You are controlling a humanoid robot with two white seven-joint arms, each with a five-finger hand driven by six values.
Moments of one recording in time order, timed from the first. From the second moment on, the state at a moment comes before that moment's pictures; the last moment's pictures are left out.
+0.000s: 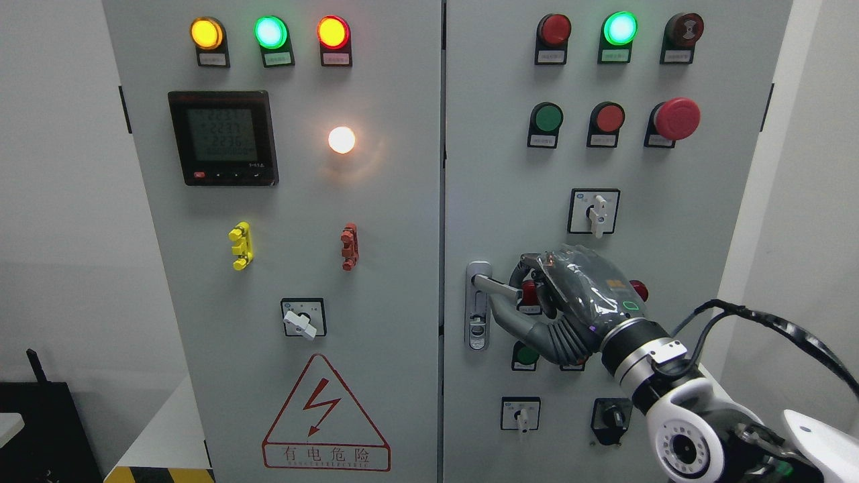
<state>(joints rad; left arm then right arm) 0.05 -0.05 -0.10 0.00 0.20 -0.11 0.00 -1.14 -0.72 1.01 -1.97 0.00 0.72 -0.18</state>
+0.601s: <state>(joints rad) 0.05 -0.05 -0.10 0.00 0.20 -0.11 0.00 -1.14 -0.72 1.01 -1.97 0.00 0.72 -0.18</state>
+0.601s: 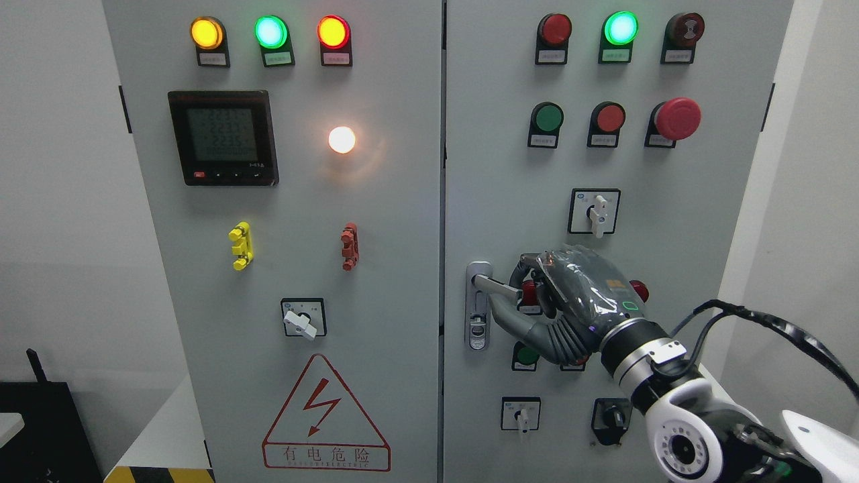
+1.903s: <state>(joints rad) 0.05 -0.05 -0.10 0.00 0.20 -0.11 0.00 -1.14 -0.72 1.01 -1.97 0.00 0.72 -0.18</state>
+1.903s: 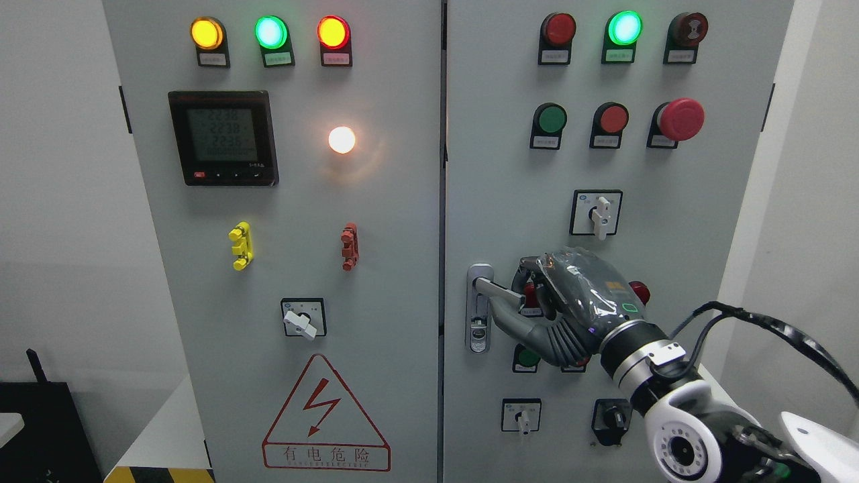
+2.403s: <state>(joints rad) 0.05 -0.05 -0.10 0.00 0.20 -0.11 0.00 -1.14 -0.72 1.01 -1.97 0.00 0.72 -0.18</state>
